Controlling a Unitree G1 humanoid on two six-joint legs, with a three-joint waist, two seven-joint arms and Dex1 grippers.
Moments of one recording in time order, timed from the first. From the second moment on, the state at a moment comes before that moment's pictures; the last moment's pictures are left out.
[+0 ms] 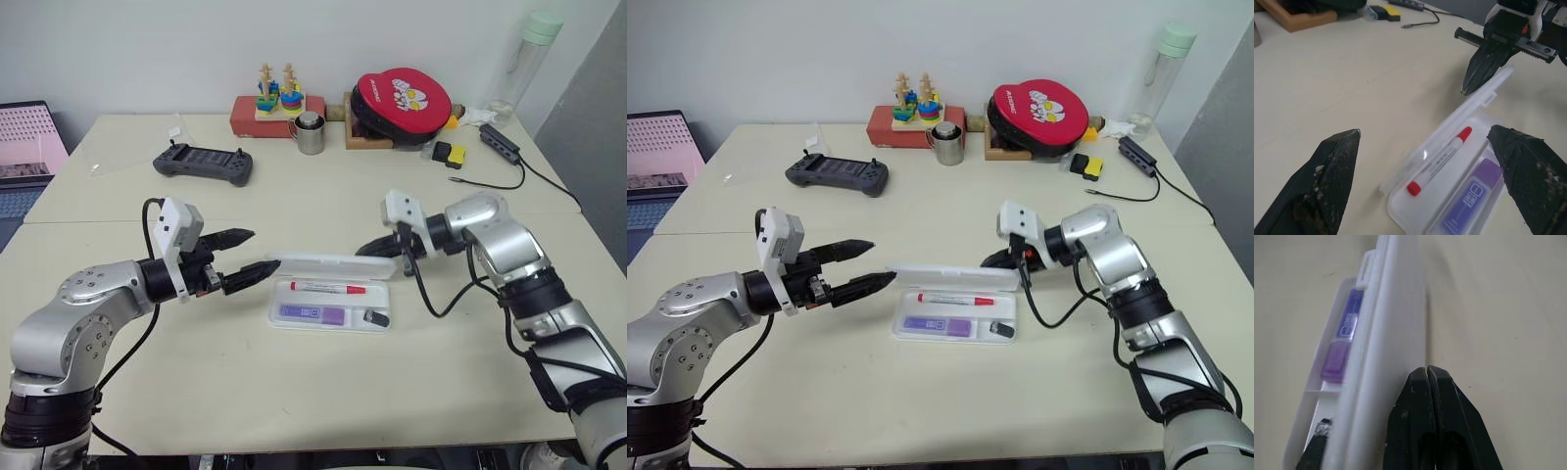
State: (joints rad) left arm -0.20 0.80 0.24 -0.35 -0.71 0.74 -0.91; right arm -0.80 -0.54 0.36 0.19 0.10 0.38 1.35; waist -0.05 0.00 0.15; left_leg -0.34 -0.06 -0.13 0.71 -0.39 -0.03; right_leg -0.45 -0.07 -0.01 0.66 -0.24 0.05
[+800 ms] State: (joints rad) left arm -0.39 0.68 0.22 -0.09 -0.59 0.66 -0.71; right arm -0.56 -0.53 0.07 -0.10 0.27 0.66 1.10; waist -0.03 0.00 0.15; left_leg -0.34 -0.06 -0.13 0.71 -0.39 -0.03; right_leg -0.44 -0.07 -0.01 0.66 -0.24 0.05
